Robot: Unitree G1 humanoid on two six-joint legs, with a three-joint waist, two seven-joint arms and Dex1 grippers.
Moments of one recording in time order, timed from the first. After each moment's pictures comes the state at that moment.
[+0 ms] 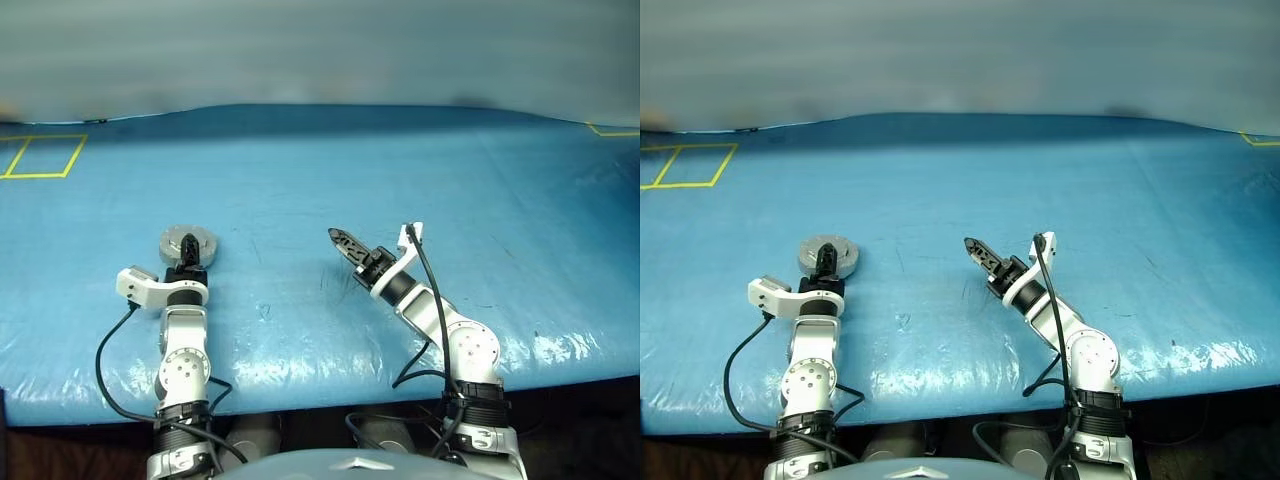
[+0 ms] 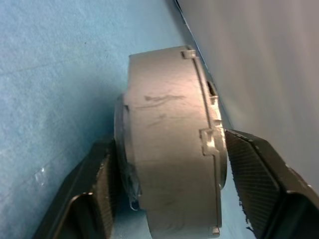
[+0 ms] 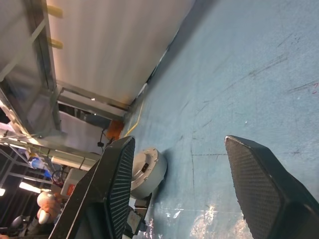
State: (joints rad) left arm -0.08 -0.07 0.30 0.00 -0.98 0.03 0.11; right arm -0.19 -0.01 -0.17 -0.13 1.11 0.82 0.15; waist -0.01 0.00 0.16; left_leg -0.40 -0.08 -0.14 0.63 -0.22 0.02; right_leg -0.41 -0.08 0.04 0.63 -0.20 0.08
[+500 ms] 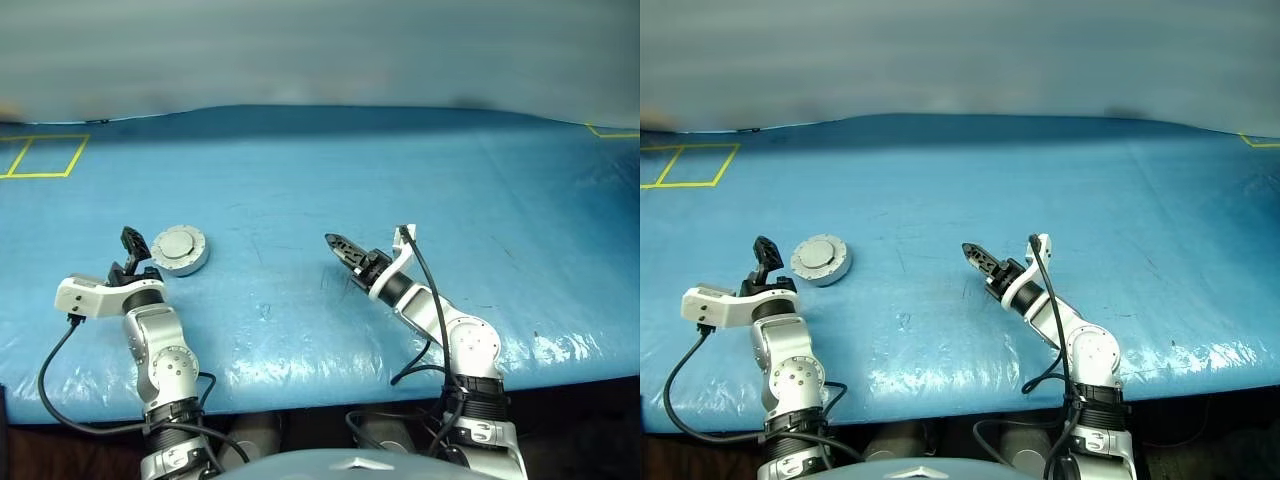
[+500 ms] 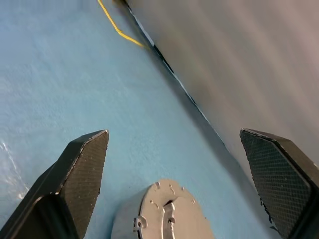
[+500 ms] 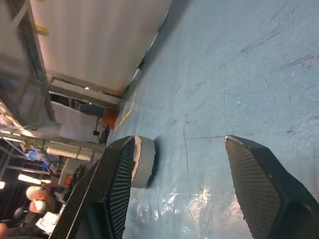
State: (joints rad) left arm -0.09 -0.08 0.40 -0.06 -0.76 -0.21 0.16; right arm -0.21 -0.04 -0.17 -0.10 1.08 0.86 0.14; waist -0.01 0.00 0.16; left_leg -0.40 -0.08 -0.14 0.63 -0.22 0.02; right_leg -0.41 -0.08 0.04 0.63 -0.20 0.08
